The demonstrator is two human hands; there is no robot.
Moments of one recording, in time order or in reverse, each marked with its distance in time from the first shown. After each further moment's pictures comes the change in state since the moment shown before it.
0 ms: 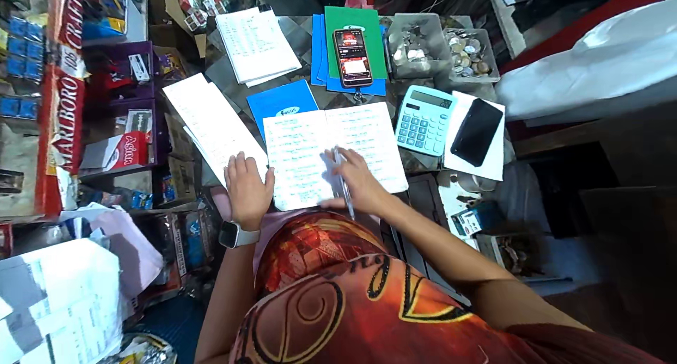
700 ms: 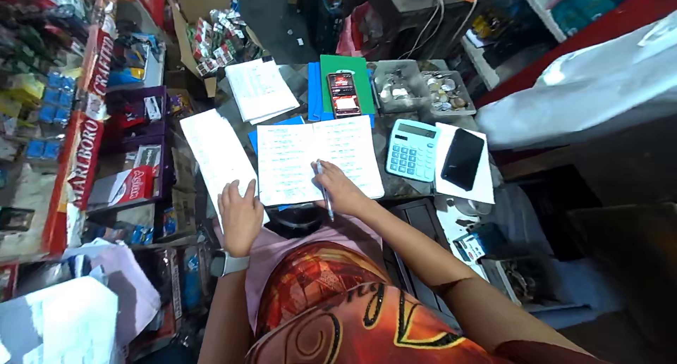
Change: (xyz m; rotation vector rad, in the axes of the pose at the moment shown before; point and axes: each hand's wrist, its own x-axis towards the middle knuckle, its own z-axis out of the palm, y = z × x) left_hand 0.015 -0.022 -0.002 -0.040 0.051 0.081; right_hand 0.053 0.031 0.021 -0.073 -0.009 -0.080
